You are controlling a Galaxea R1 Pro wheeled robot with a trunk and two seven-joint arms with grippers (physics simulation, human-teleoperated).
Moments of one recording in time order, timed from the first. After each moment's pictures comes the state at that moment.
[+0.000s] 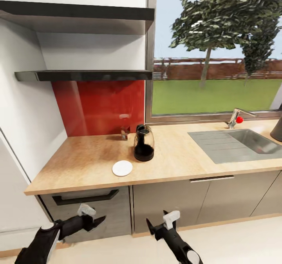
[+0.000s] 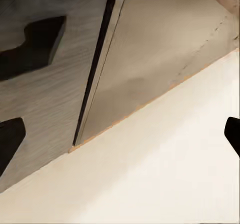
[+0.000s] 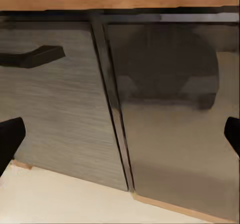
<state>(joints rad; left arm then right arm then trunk) -0.43 0.09 0.38 -0.71 -0.35 0.04 -0.94 -0.26 0.10 0.15 -0.74 0.04 -0.31 0.26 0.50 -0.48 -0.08</state>
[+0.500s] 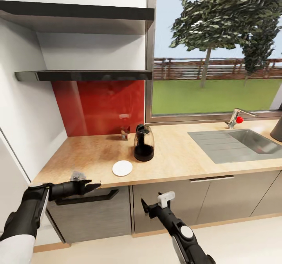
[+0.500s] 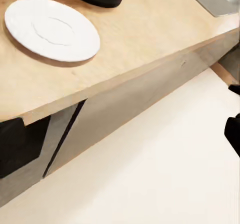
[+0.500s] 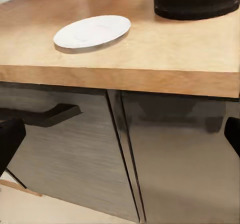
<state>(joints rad) -0.56 0.14 0.38 -1.09 -0.31 0.59 -1.23 -0.26 0.15 0.15 -1.06 0.04 -0.02 0.26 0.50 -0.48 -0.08</state>
